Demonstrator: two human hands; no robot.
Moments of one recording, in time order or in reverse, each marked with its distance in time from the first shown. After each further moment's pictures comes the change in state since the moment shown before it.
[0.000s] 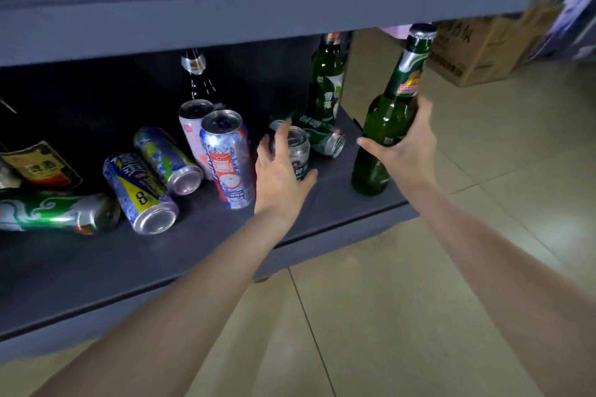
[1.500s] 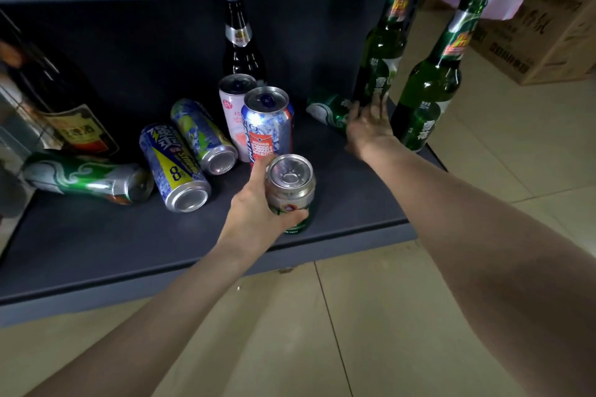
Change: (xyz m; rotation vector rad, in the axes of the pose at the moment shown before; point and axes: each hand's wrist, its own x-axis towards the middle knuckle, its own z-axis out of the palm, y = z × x) left_hand -0.040 -0.065 -0.055 -0.090 -0.074 -0.155; right_hand 0.053 0.008 0.146 -1.165 -0.645 -0.219
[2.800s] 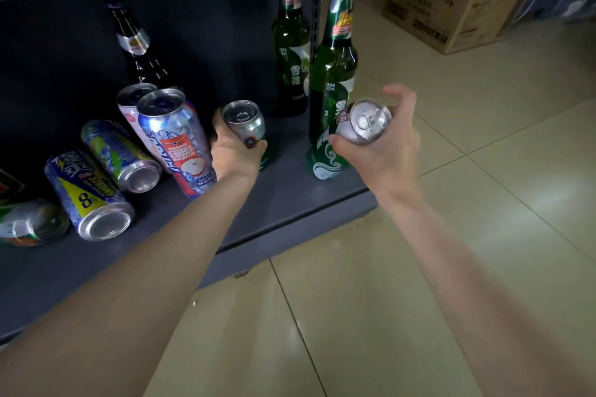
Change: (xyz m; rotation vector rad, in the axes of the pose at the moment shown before) left_hand 0.081 0.055 0.077 0.017 0.235 -0.131; right_hand -0.160 0.074 -0.016 1.276 0.612 0.328
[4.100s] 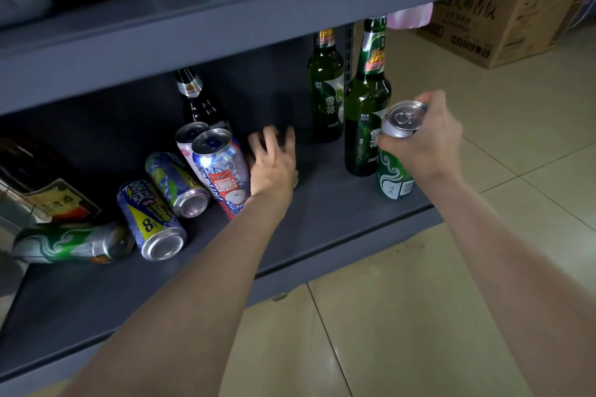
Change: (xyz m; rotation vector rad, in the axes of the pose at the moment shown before) left_hand 0.024 0.000 0.006 1.031 0.041 0.474; right_hand 0.056 0.003 0.003 -0.161 0.004 -0.029
